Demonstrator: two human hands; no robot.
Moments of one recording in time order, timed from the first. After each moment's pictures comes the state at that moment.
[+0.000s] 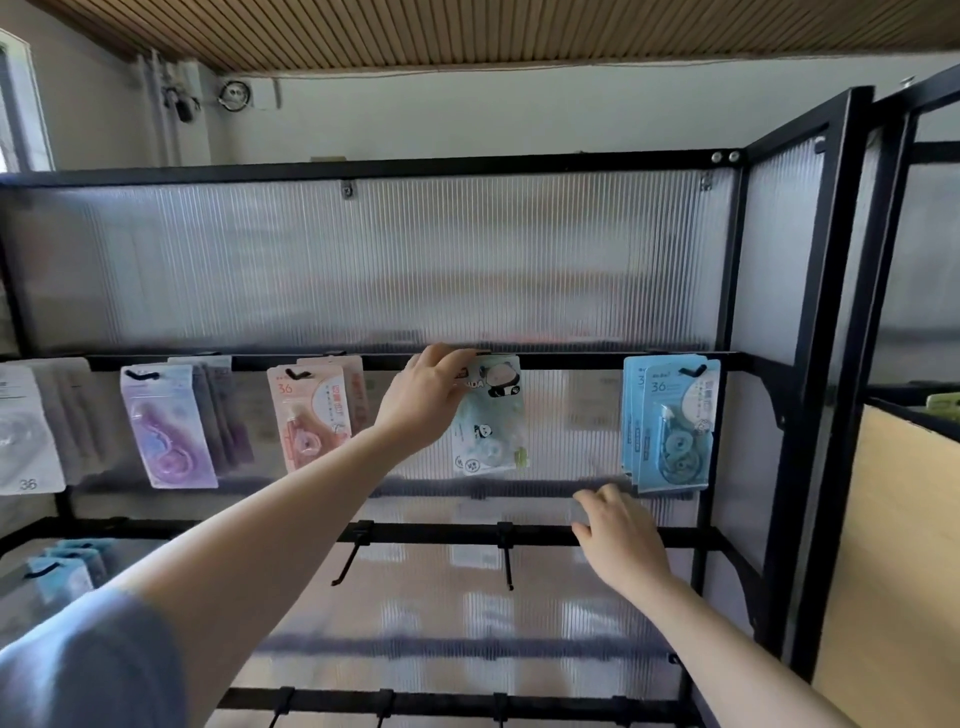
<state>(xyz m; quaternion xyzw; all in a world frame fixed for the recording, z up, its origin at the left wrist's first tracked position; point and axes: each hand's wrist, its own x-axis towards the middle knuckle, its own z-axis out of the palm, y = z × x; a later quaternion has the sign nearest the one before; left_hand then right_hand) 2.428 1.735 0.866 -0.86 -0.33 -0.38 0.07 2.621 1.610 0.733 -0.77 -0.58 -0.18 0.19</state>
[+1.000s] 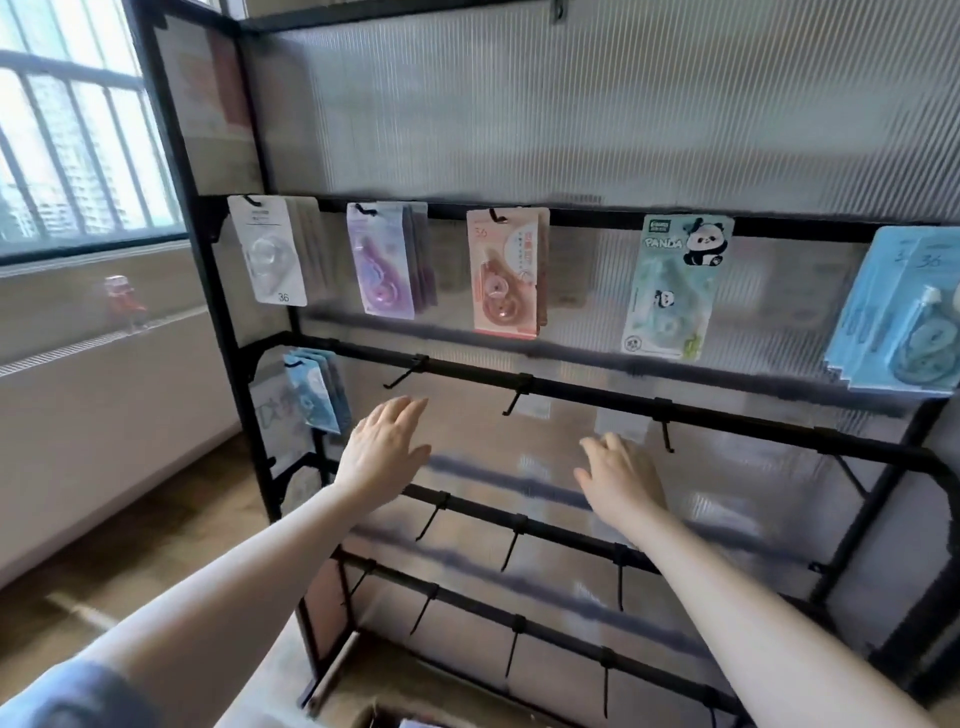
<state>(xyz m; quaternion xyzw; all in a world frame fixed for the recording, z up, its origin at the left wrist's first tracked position) 2.201 1.679 0.680 -0.78 -0.57 -0.25 0.05 2.471 1.630 0.664 -0.72 -0.67 -0.07 0.15</state>
